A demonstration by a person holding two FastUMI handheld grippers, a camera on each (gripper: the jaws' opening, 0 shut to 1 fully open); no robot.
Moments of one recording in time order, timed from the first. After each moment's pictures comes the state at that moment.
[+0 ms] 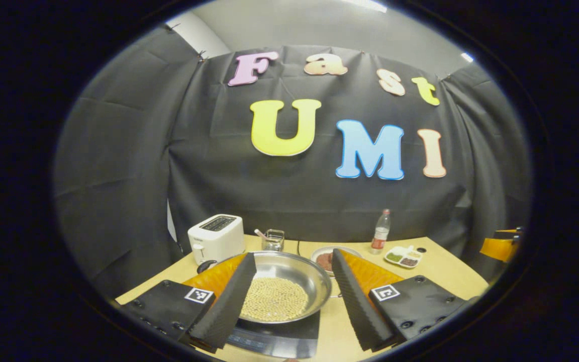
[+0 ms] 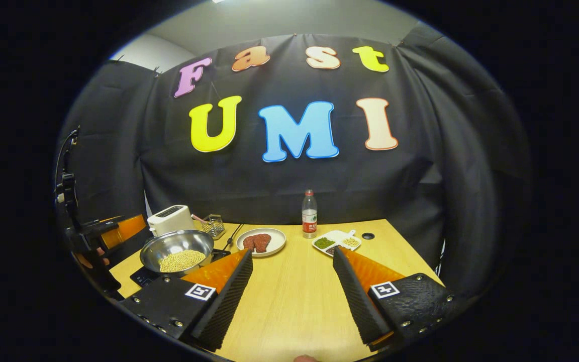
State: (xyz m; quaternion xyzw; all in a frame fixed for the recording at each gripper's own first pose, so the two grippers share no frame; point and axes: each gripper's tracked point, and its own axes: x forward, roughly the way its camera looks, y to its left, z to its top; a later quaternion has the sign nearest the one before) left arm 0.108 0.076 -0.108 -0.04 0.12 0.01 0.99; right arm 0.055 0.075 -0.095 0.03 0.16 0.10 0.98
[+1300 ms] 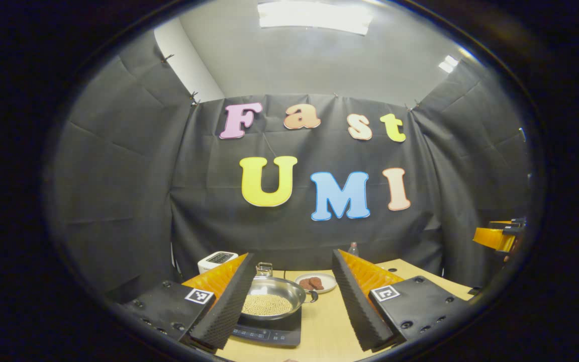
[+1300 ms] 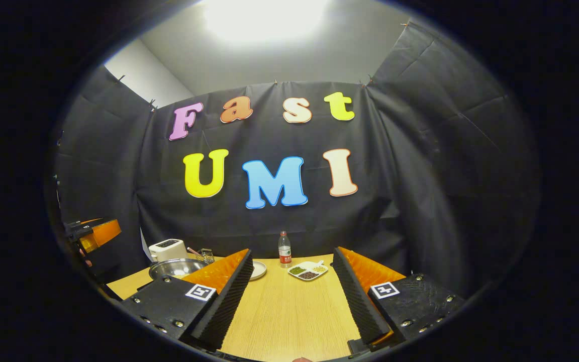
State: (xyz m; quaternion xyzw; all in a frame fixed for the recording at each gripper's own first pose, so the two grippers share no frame) left arm -0.037 0.067 0.017 -0.03 0.01 -0.02 1.00; right arm -0.054 0.012 0.001 0.04 0.04 0.04 1.00
